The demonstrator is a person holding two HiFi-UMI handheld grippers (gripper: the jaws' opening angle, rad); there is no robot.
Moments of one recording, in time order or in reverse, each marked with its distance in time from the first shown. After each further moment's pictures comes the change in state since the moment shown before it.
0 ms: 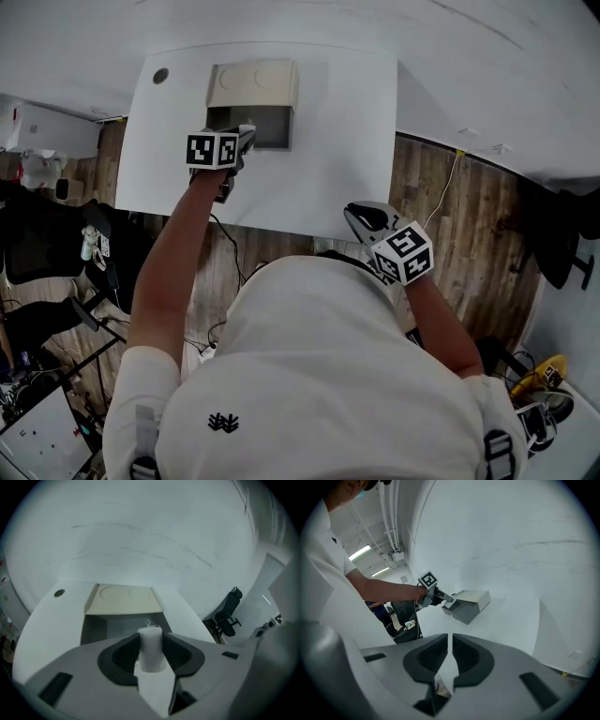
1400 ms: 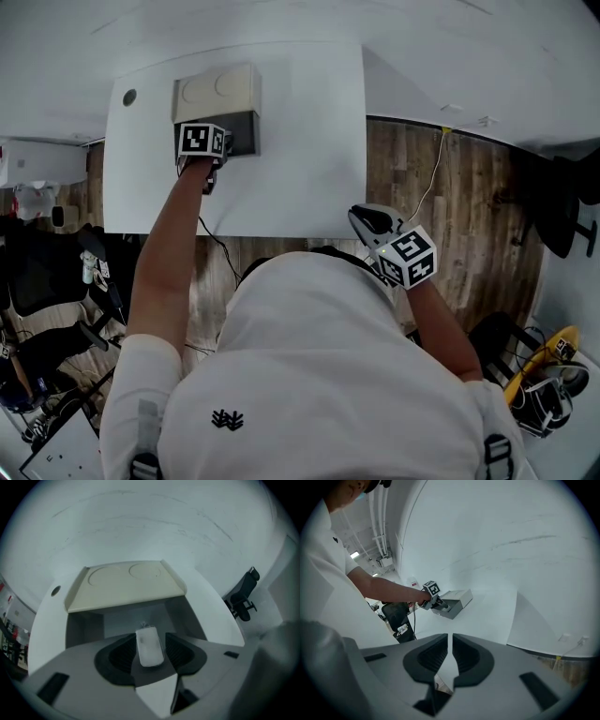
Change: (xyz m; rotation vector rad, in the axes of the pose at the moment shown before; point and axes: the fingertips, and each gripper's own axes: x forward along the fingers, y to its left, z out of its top) left arm 0.065 0.038 -0.022 0.054 0.240 0.163; right arm -0.044 -0.026 -0.030 0.112 -0.033 -0.102
